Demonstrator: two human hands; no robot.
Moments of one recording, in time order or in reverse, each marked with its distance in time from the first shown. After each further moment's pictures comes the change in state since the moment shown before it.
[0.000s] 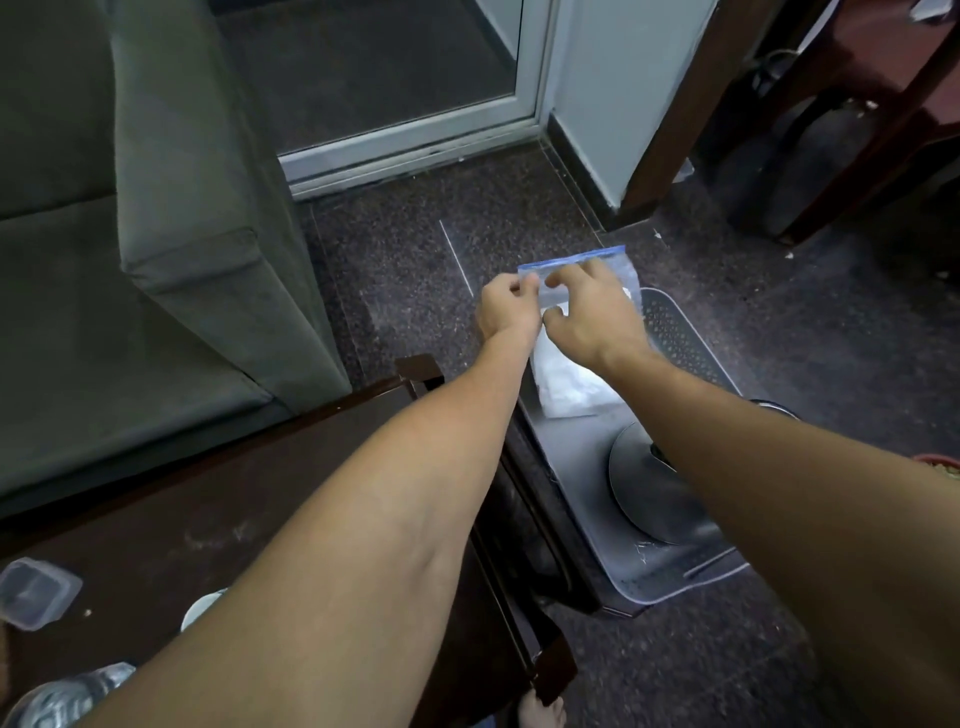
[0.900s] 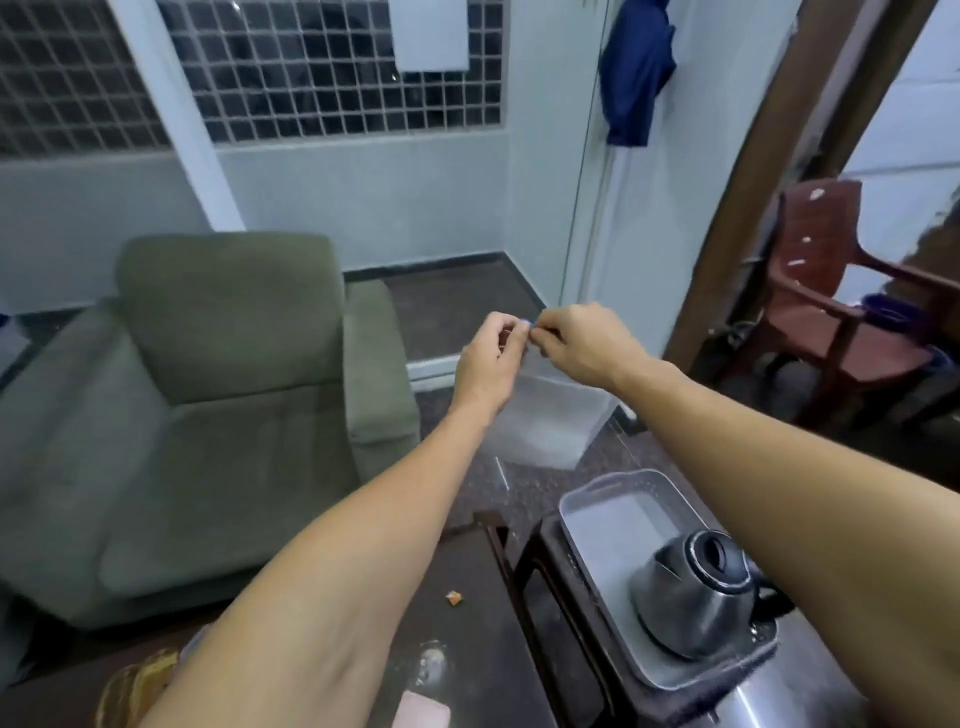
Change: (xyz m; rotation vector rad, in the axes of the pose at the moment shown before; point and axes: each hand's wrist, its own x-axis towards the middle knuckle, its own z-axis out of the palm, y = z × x) left_hand -0.190 0.204 -0.276 -0.042 0.063 0.703; right_hand -0.139 -0.247 -0.250 -0.177 0.225 -0.500
